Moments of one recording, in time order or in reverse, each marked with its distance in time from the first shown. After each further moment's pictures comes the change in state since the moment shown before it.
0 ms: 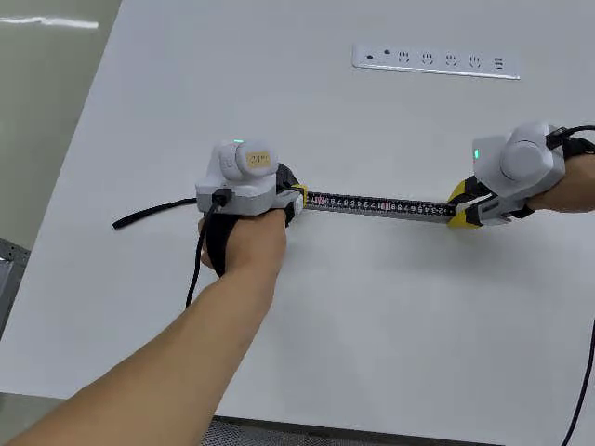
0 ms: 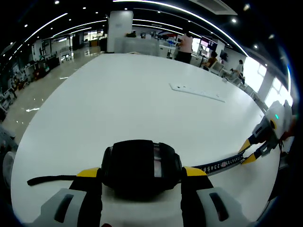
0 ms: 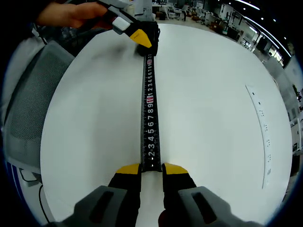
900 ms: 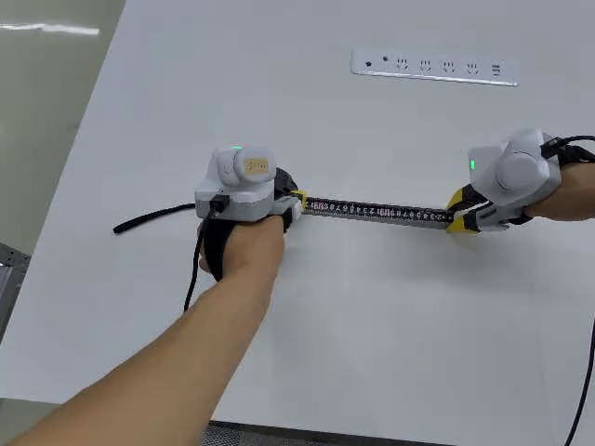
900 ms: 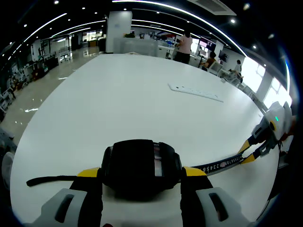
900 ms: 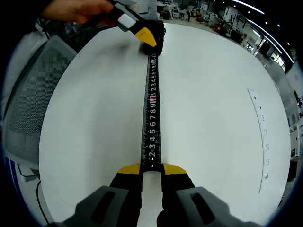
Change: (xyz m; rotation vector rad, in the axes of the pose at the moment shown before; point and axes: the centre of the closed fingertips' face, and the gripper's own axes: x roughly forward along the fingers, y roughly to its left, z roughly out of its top) left arm -0.001 -0.001 -0.002 0.003 -0.004 -0.016; right arm 0.001 0.005 0.000 -0.049 0.011 -0.004
